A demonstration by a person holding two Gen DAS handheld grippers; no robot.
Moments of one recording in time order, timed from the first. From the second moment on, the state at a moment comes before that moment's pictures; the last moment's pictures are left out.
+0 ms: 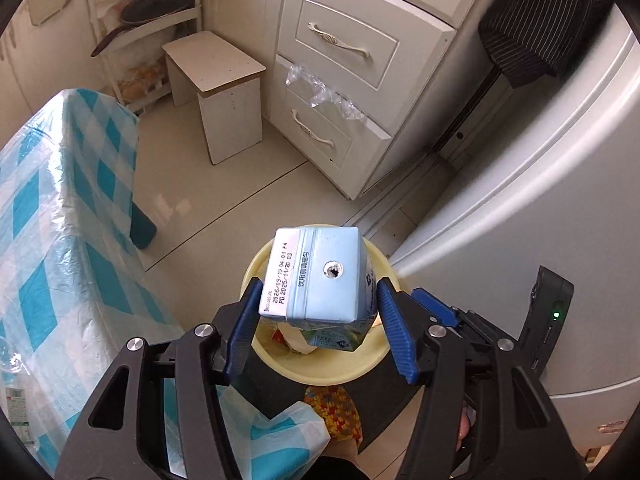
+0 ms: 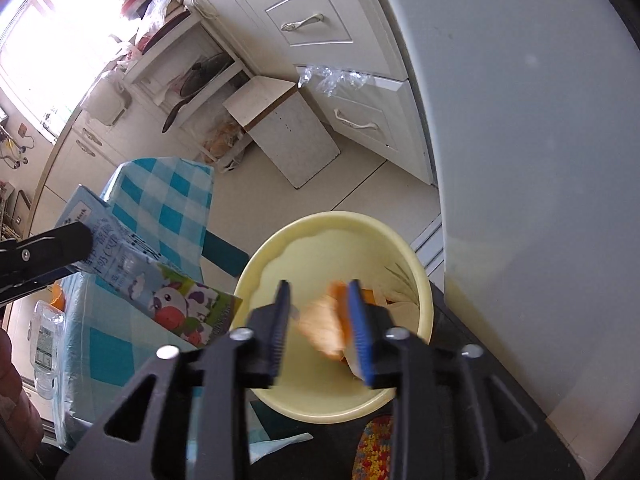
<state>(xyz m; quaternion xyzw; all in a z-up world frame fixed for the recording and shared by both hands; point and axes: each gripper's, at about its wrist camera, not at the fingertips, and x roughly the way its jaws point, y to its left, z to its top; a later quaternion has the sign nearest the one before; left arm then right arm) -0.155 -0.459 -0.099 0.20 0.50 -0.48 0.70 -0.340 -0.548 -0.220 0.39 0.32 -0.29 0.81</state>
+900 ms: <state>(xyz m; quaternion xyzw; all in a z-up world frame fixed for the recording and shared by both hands) -0.185 -0.423 -0.044 0.24 0.39 -0.46 0.76 -0.349 -0.511 -0.205 0.40 0.33 -0.26 0.82</state>
